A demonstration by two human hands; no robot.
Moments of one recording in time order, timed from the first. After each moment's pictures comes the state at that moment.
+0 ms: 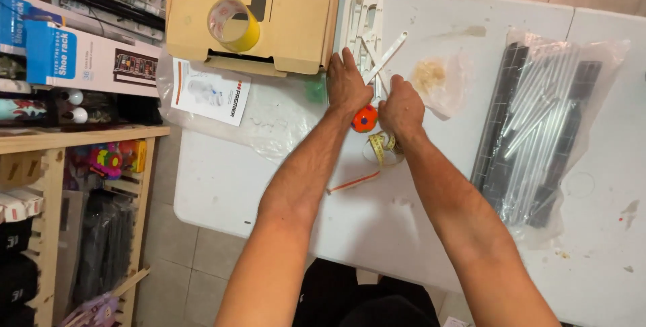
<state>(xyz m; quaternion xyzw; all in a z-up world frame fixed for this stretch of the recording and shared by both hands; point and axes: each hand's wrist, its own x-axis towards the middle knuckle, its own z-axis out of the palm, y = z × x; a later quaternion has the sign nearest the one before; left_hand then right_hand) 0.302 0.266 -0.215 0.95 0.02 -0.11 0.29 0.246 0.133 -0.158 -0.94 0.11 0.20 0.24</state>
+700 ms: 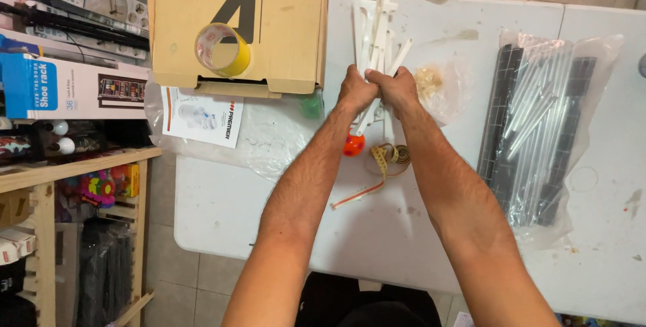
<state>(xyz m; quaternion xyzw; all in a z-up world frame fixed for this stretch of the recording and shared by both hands) 0.318 0.250 -0.149 0.80 0.15 -0.32 0.49 0.306 0.132 -0.186 -0.73 0.37 0.19 0.54</state>
